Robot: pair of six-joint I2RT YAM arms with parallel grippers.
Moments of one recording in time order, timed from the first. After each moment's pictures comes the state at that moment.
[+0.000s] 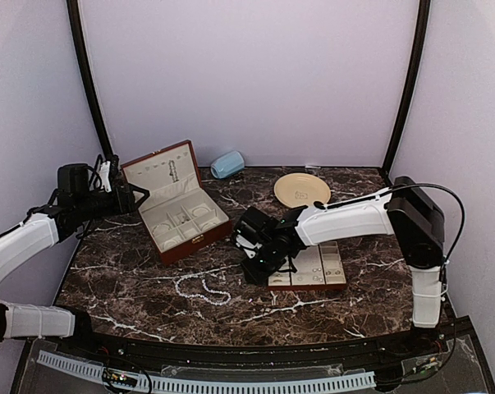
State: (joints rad) left arm -0.10 1.08 0.71 -0.09 0.44 -0.29; right arm 1.04 2.04 1.41 -0.56 0.00 0.29
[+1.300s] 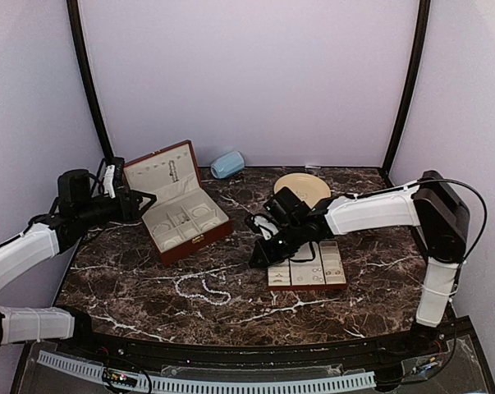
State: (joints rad) left arm -0.16 1.02 0.64 0.01 0.50 -0.27; right arm 0.91 1.90 1.24 -0.34 -0.33 0.39
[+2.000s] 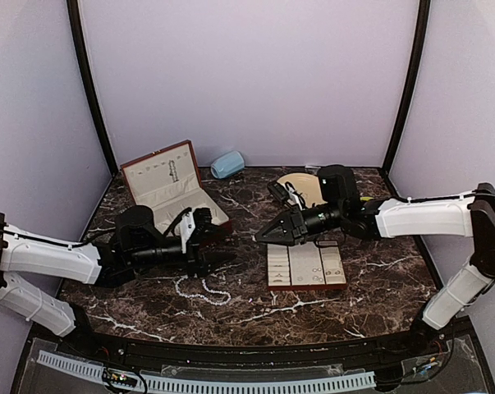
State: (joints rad) left arm -0.88 1.27 0.52 0.61 0.36 0.17; right arm 0.76 1.56 0.93 0.20 -0.93 0.76
